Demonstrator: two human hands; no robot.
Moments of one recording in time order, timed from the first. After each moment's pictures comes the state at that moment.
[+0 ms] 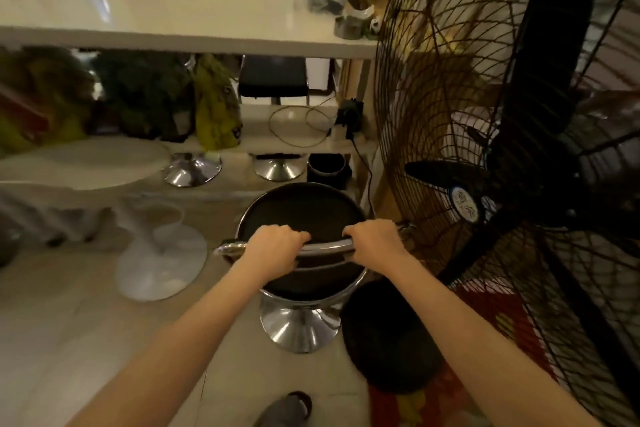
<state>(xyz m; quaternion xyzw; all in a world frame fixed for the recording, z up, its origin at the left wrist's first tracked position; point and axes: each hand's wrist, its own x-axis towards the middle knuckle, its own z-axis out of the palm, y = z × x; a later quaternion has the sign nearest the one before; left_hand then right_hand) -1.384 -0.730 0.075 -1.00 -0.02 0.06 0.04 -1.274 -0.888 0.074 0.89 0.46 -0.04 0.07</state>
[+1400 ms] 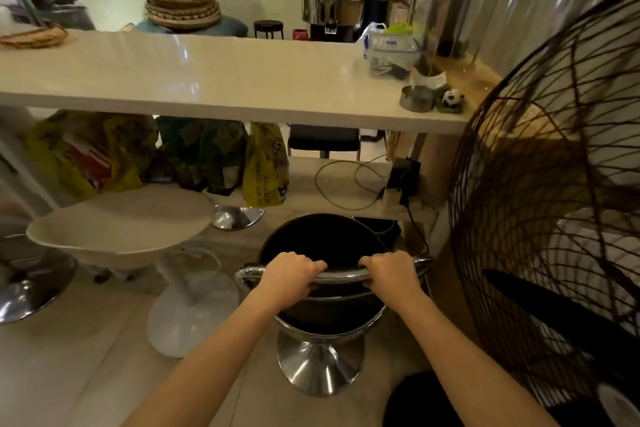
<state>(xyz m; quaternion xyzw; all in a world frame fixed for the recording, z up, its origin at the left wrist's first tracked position) -1.285 -0.602 0.073 -1.00 -0.05 0.02 0.07 -1.158 -0.754 0.064 0.87 0.50 0.04 0.05</state>
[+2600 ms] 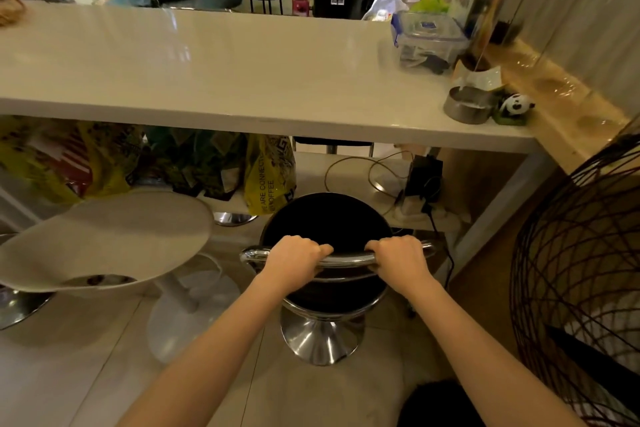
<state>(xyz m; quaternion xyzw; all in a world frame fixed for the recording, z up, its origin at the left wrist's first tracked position) -1.203 -0.486 0.067 -1.00 -0.05 0.01 0.04 -1.080 -0.643 0.069 0.87 0.48 0.01 0.07</state>
